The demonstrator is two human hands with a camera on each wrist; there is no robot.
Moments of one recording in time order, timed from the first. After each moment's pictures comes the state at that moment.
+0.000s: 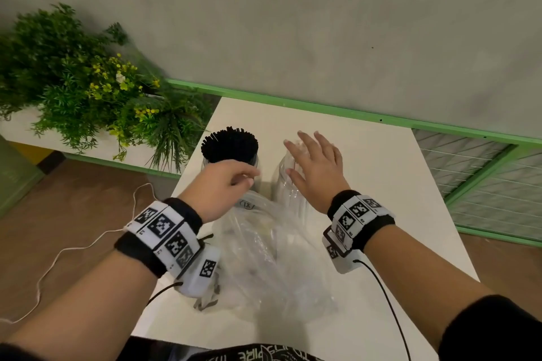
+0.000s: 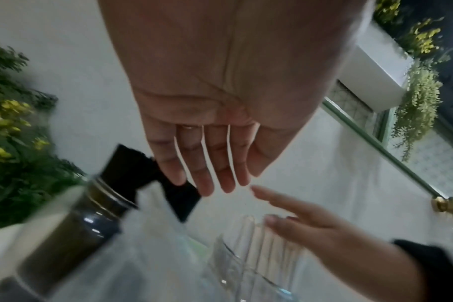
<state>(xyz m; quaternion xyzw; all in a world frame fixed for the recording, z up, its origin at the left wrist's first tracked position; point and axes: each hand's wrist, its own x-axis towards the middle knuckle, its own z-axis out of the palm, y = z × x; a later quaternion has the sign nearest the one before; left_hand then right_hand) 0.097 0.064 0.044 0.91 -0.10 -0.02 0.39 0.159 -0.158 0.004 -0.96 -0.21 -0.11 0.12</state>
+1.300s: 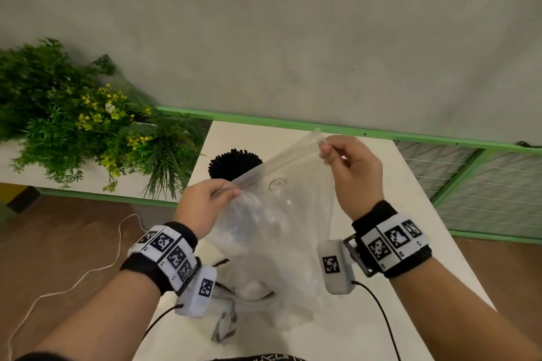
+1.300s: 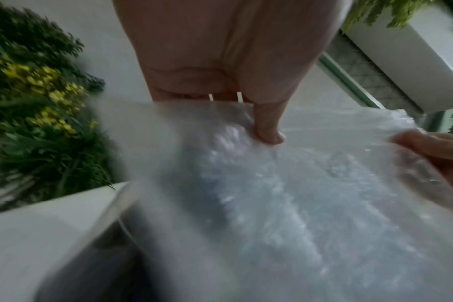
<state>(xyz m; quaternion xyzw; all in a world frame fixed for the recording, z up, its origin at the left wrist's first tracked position) 0.111 0.113 0.014 0.86 -0.04 0.06 0.50 0.114 -0.139 0.074 -0.78 -0.12 -0.29 0.54</state>
